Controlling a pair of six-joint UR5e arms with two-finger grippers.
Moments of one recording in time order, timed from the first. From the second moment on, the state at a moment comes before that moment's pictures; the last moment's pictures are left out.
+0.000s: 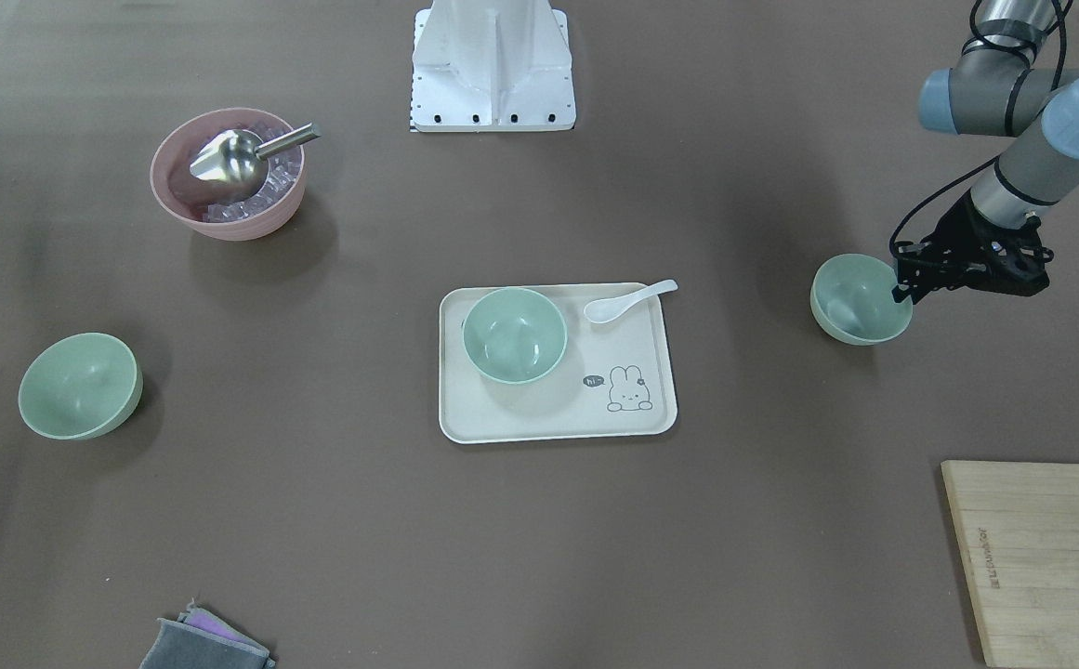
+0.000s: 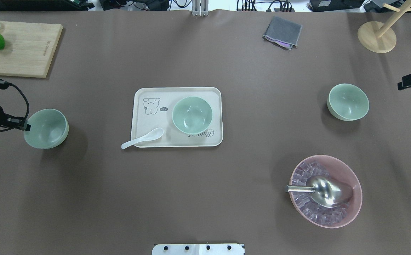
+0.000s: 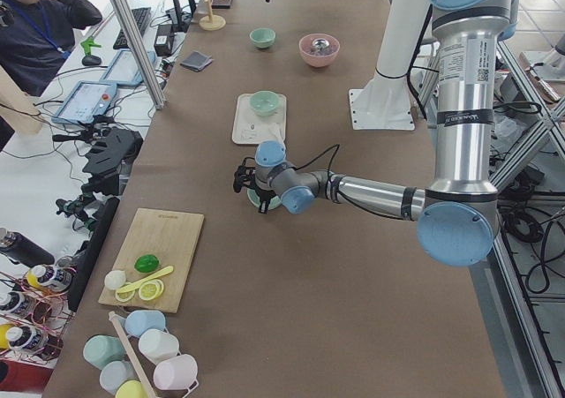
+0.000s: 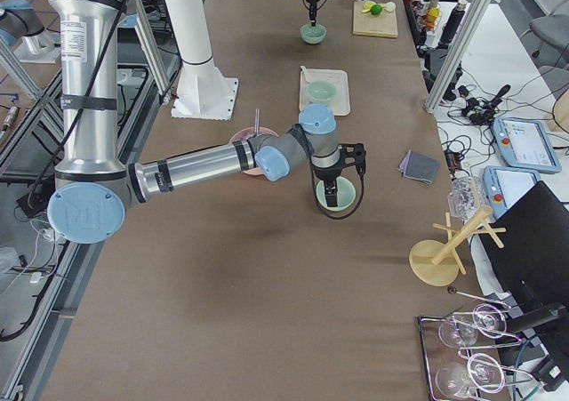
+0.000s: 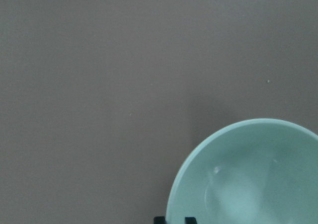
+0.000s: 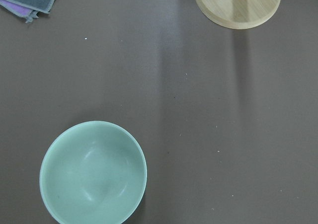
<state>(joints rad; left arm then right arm) -0.94 -1.53 -1.67 -2.24 -2.15 -0.79 1.23 -1.61 1.87 -1.23 2.17 0.62</state>
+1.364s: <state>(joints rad) -0.94 -1.53 -1.67 -2.23 -2.15 -0.78 1.23 -1.62 1.88 -1.23 2.17 0.62</state>
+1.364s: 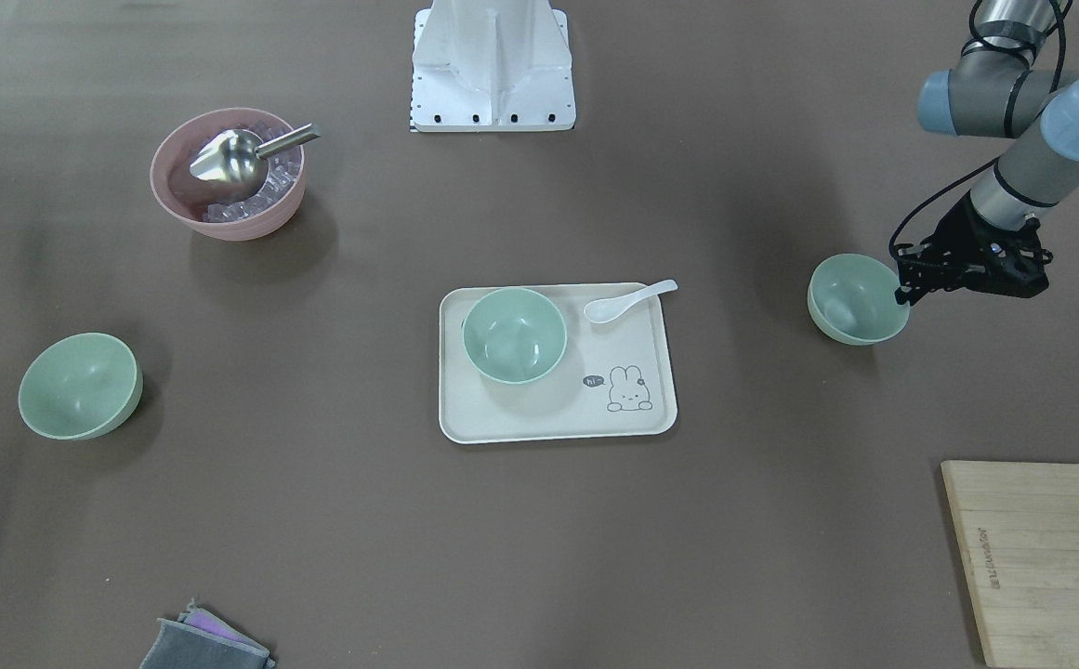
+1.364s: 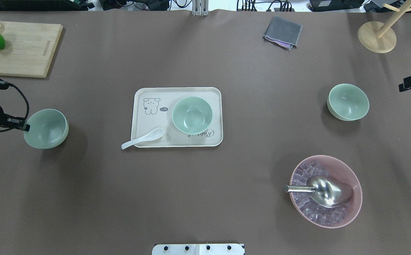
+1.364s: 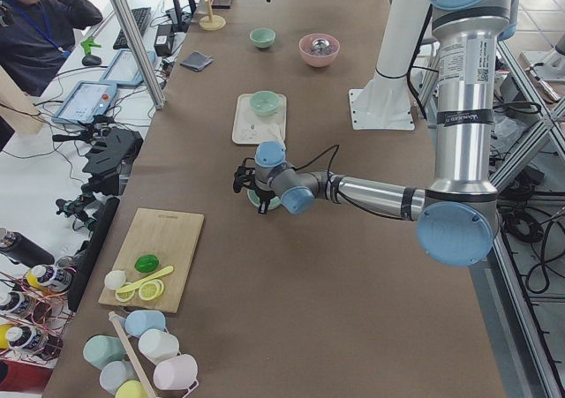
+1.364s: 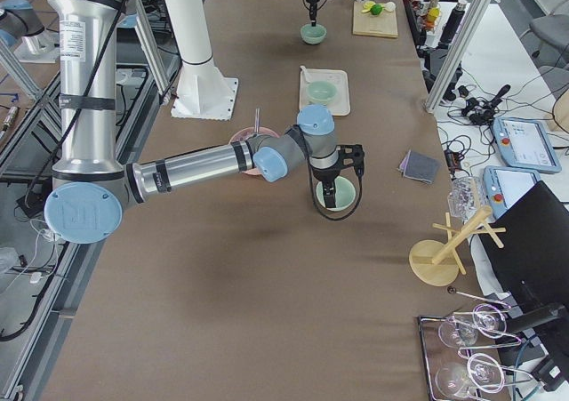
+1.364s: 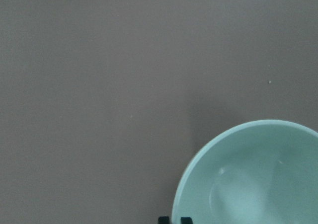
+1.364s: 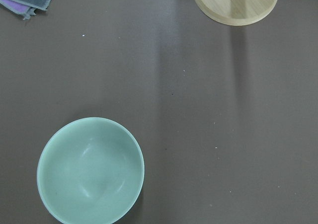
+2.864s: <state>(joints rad) -0.81 -2.05 -1.82 -1.56 -2.11 -0.96 1.23 -1.62 1.87 -1.23 2.17 0.62</state>
